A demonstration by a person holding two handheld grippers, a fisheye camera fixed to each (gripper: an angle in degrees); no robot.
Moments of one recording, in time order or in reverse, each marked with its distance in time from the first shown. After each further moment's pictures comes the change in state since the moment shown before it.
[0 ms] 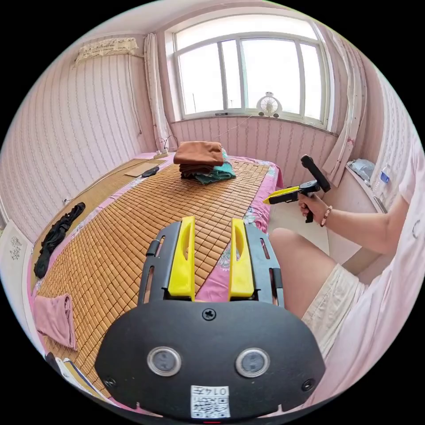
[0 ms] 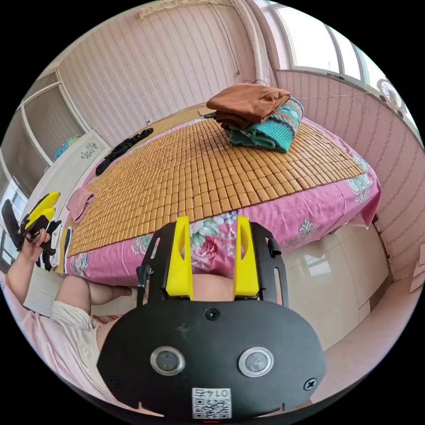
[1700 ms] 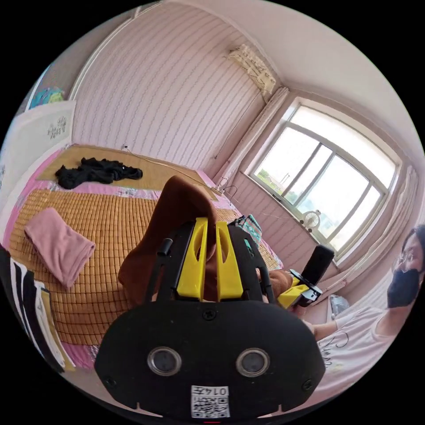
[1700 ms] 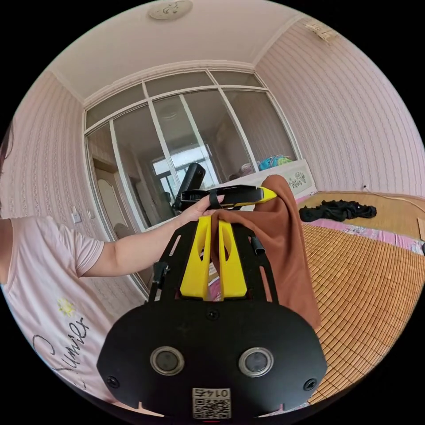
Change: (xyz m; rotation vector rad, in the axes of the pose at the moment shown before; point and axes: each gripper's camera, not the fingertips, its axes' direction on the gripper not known) left arm -0.240 0.003 -0.269 0.253 -0.080 -0.550; right arm -0.255 -0.017 -0.134 0.165 -1.147 -0.717
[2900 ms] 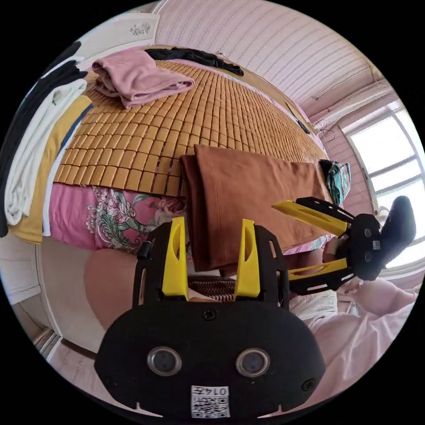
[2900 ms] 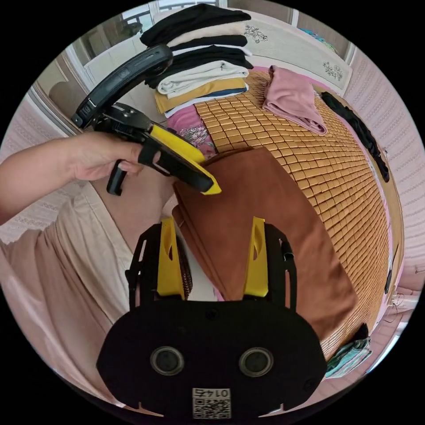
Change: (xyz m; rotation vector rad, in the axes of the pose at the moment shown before) left arm -0.197 0.348 0.012 -0.594 -0.211 -0.569; right arm 0.077 0.176 0.386 -1.137 0.290 -0.168
